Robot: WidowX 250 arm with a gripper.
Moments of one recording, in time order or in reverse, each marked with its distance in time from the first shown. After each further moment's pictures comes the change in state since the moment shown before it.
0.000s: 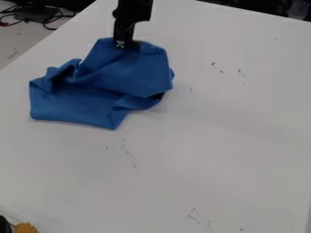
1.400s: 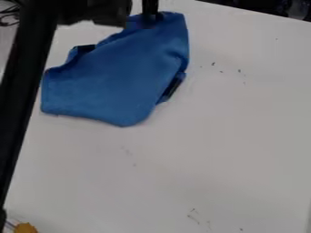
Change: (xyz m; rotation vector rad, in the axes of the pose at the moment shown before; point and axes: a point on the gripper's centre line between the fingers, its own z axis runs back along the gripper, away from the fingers) arm 0.027 0.131 -0.049 0.070 -0.139 0.191
